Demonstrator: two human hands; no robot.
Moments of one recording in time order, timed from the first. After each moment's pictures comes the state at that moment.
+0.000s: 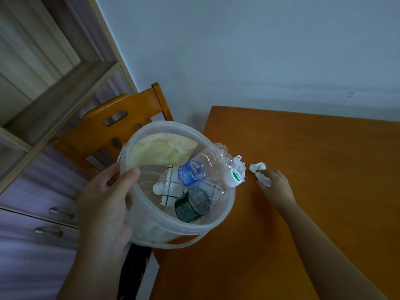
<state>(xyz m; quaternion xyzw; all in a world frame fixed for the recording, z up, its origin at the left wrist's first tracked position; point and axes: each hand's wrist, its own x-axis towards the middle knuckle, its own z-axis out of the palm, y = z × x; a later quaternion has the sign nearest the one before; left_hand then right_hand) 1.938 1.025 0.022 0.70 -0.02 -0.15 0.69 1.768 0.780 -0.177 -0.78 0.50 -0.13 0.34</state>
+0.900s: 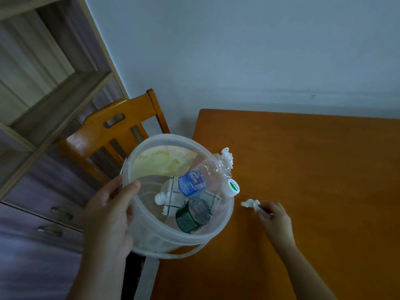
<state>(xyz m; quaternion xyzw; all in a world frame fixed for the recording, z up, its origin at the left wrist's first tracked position) 1.913 1.099 0.020 0.66 -0.03 -0.21 0.72 1.684 0.923 -0.162 -0.72 0.55 -0.24 0.35</state>
